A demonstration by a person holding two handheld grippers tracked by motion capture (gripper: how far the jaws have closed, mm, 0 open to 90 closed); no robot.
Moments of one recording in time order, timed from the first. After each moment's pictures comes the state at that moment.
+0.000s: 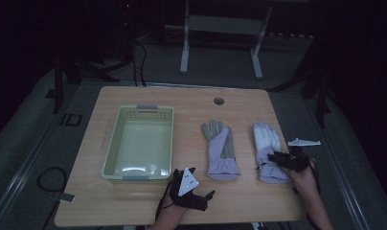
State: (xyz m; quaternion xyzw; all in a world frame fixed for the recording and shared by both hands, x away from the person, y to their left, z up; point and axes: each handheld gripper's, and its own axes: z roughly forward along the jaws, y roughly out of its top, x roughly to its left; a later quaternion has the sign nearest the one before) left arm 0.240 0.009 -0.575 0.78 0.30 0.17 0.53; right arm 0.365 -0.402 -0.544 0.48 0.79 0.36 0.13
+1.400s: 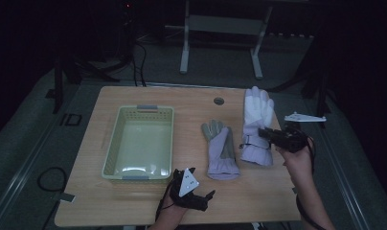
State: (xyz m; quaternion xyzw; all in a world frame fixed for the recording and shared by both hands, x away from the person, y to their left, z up) left arm 0.239 0.008 -0.575 0.77 0.30 0.18 0.53; right arm 0.349 -0.311 -0.409 0.45 0.77 0.44 0.14
